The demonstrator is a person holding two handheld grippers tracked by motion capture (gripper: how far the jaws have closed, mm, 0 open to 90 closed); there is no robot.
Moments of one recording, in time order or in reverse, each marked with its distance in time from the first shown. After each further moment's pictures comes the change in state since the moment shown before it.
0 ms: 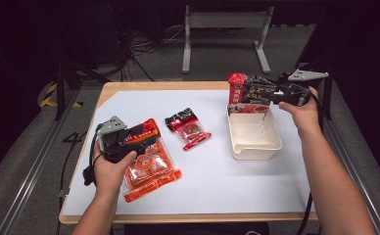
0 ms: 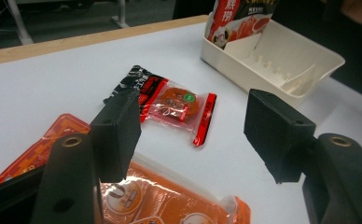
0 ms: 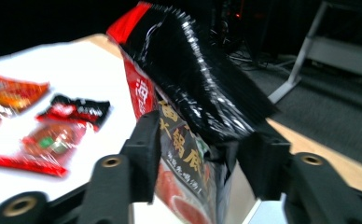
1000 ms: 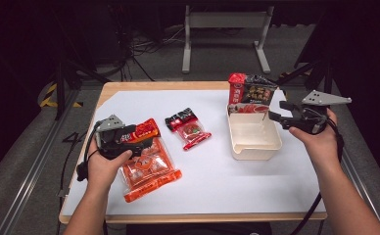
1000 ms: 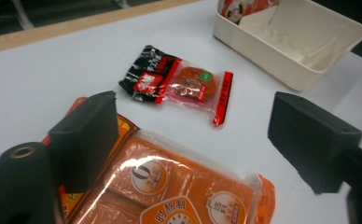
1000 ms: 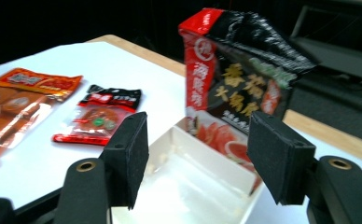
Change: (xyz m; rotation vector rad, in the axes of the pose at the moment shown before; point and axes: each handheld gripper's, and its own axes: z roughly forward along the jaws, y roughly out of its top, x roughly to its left) left arm 0.022 -0.004 0.000 0.077 -0.005 0.024; right arm 0.080 -0.013 -0.073 -0.003 -0.068 -0.007
